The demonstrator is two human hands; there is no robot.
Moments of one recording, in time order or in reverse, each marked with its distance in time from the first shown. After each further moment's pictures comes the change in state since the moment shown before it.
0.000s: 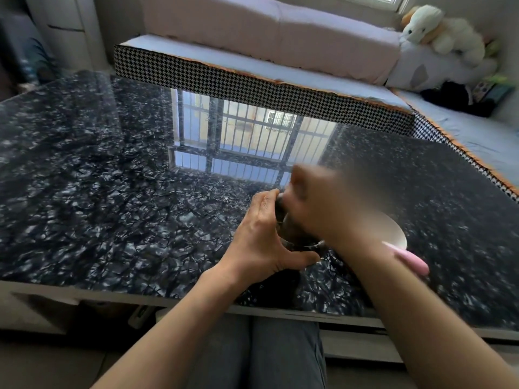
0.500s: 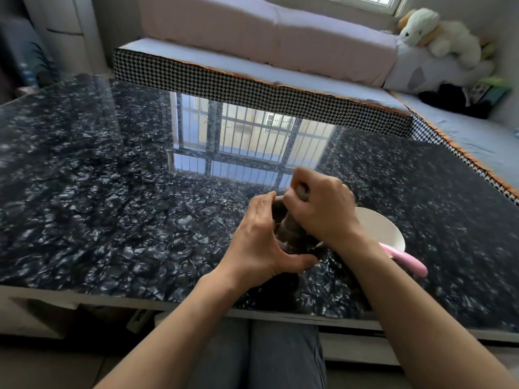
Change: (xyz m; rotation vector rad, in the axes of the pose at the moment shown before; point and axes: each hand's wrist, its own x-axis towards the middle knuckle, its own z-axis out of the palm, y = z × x) left_hand -0.003 0.003 -0.001 -0.034 -0.009 -0.043; right_hand -0.004 0.006 0.008 0.078 -0.136 0.128
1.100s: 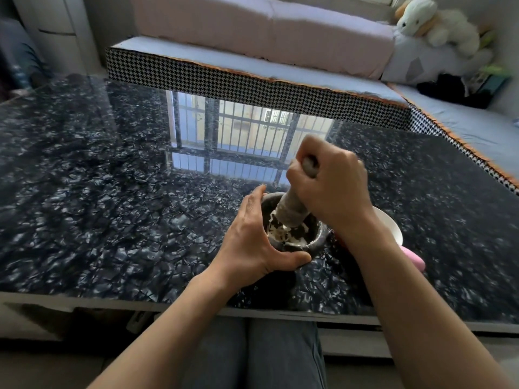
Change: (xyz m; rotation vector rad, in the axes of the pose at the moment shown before) left_hand 0.000 -0.004 0.000 0.009 0.023 -0.017; right_hand 0.009 -0.008 -0.023 0.069 0.155 -0.022
